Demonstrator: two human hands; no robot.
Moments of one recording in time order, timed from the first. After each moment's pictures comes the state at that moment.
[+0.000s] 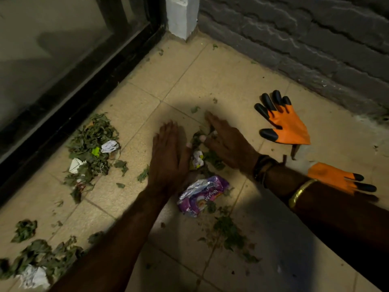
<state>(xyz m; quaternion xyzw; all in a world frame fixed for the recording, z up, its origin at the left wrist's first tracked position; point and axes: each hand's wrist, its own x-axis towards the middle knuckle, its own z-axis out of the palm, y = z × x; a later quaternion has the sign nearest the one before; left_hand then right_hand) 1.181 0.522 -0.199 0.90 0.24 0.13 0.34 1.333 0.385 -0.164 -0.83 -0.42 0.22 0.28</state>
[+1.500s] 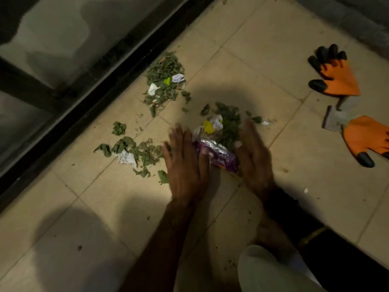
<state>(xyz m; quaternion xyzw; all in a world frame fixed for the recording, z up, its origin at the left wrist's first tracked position) 0.971 0.443 -0.161 0.87 0.40 0.13 0.26 1.108 0.317 -0.180 -0.83 -0.32 0.09 0.45</state>
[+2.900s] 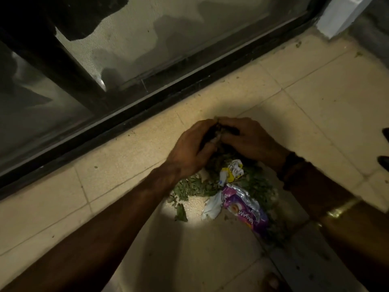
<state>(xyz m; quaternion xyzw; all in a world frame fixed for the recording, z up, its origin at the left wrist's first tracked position) 0.995 0.596 -0.159 0.87 0.28 0.16 0.38 1.177 0.522 -0.134 -0.70 -0.53 0.38 0.29</state>
